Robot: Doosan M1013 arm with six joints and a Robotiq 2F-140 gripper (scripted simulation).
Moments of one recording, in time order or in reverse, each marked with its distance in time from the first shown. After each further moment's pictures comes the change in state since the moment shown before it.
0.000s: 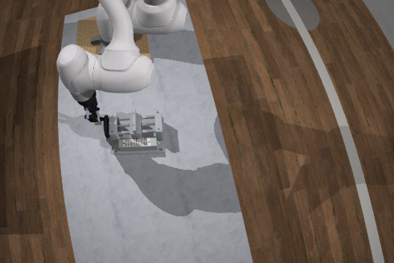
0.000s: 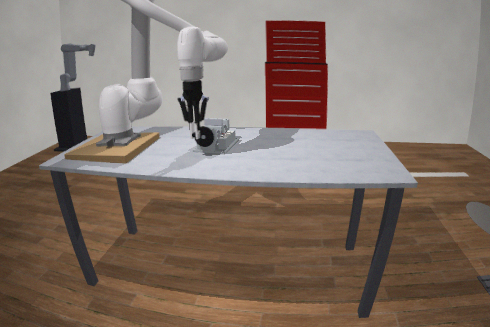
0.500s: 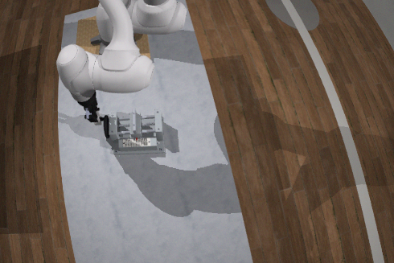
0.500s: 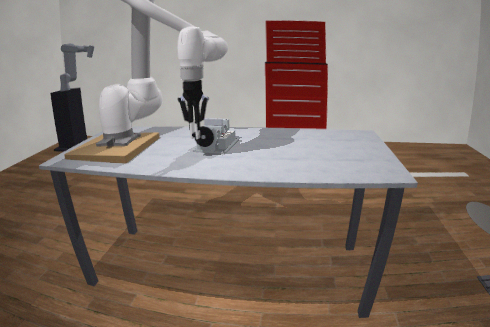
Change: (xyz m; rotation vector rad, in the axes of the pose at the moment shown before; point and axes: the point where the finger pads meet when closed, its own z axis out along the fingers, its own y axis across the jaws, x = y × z) arm 0.000 0.000 0.000 0.000 0.000 0.000
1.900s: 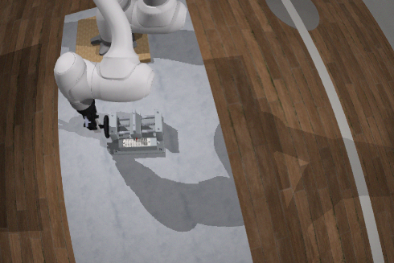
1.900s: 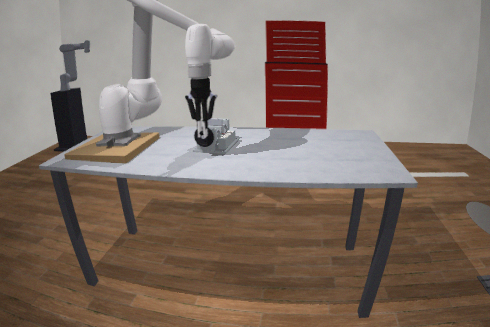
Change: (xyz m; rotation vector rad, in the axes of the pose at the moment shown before) arm 0.000 -0.034 -0.008 0.001 0.000 0.000
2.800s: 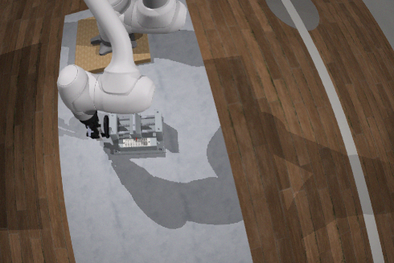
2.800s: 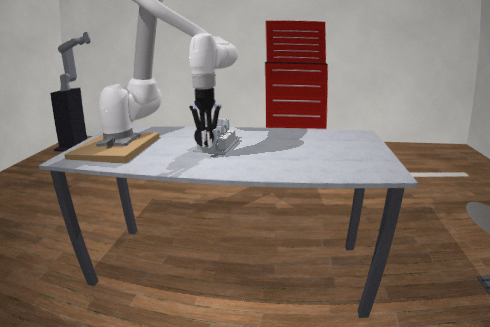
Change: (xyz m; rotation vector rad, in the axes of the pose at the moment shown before) arm 0.000 -0.017 0.040 0.003 0.000 0.001
